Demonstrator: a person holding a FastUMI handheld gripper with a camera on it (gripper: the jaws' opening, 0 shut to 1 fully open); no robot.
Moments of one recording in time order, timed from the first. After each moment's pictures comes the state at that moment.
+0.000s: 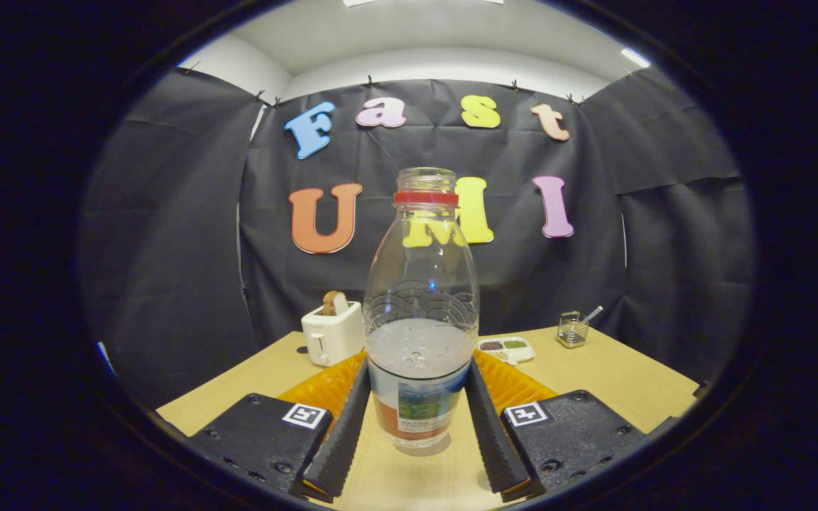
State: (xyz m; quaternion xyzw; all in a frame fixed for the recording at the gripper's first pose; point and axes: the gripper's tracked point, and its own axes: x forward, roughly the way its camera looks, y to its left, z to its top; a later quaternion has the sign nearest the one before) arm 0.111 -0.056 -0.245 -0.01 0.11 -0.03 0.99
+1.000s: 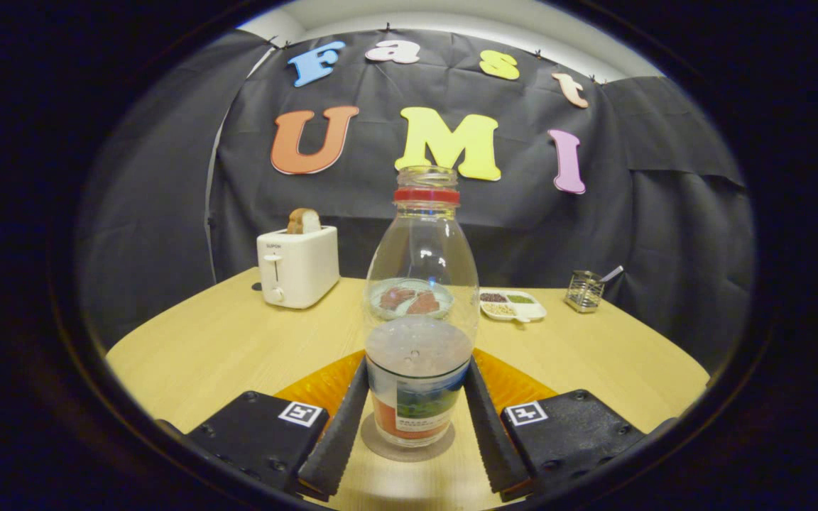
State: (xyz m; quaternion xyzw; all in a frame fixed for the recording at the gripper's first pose) arm 0.185 -0.064 -0.397 -0.05 0.21 -0.05 0.98
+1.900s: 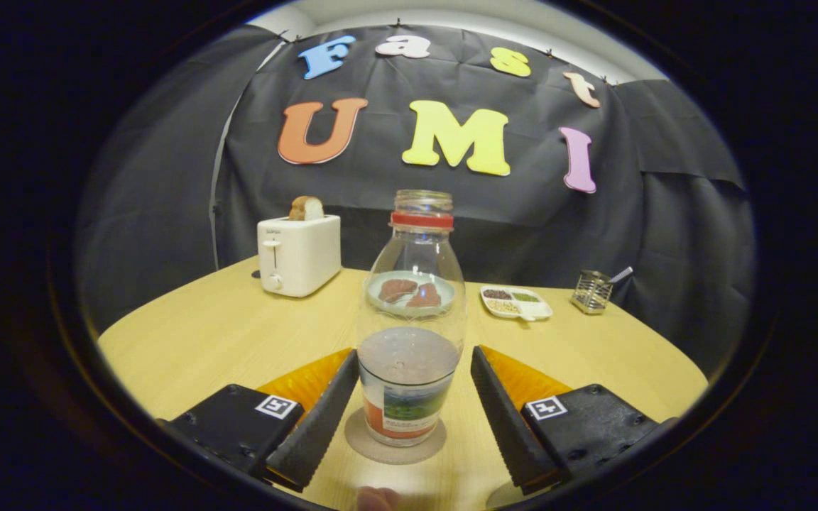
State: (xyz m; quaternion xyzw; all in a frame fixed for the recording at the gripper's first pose) arm 0.182 -0.076 -0.392 -0.09 0.21 -0.04 0.97
